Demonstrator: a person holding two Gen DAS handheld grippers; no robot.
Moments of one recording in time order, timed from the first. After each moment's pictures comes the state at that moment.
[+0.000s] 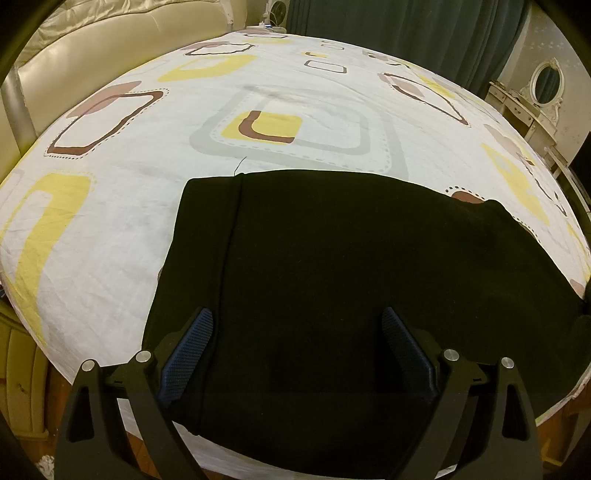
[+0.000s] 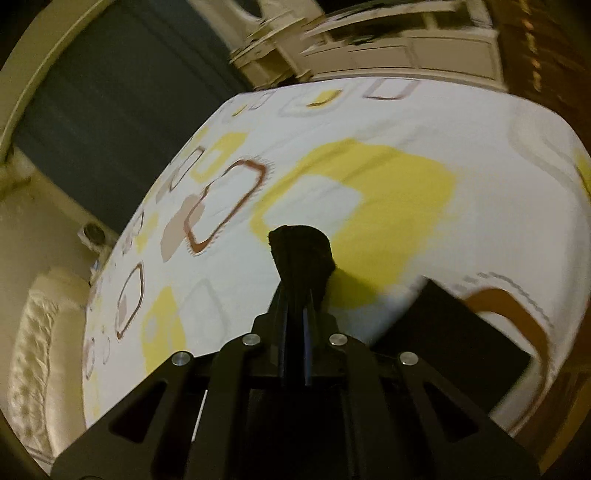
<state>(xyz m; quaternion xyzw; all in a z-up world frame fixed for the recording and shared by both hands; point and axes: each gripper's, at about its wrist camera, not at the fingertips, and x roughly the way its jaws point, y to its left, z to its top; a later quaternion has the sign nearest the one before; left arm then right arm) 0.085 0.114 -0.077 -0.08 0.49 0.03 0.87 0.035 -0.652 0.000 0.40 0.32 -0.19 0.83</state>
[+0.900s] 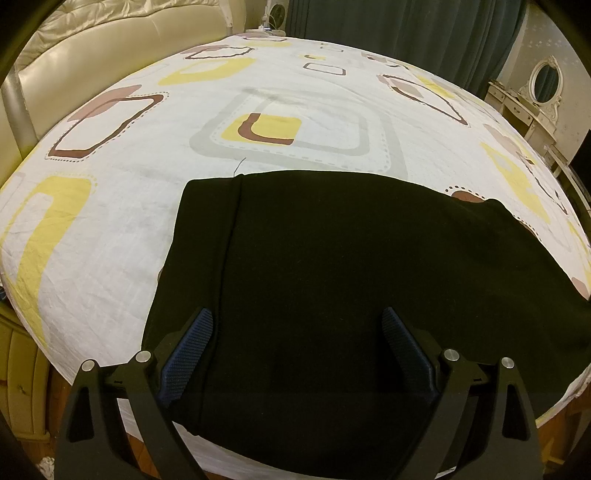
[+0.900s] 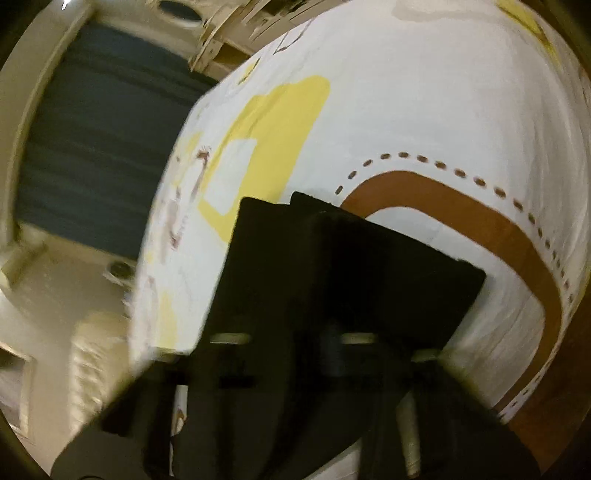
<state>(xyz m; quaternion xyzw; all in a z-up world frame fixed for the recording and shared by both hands) 0.082 0.113 -0.077 -0.07 0.48 0.03 0.87 -0.006 -0.676 -0.075 0.49 0.33 -0.17 0.79</state>
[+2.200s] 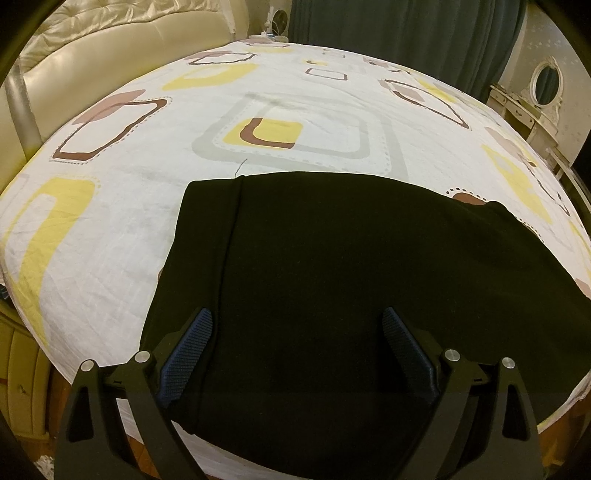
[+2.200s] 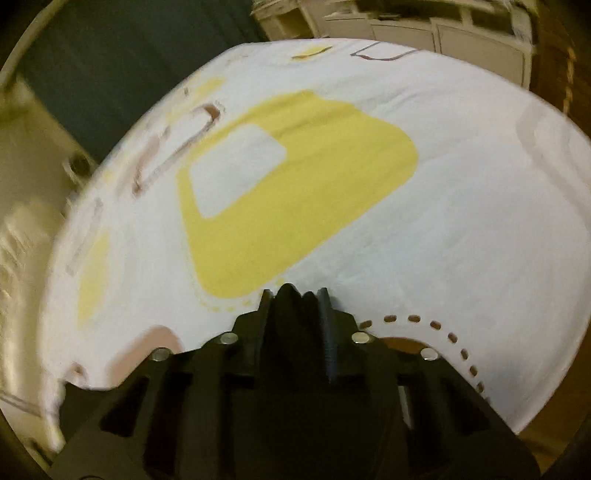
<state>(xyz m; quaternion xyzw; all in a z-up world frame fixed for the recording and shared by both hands) 0.079 0.110 -0.076 -0.07 0.47 0.04 0.88 0.076 -0.690 -0.063 0.26 0.43 -0.15 0.85</state>
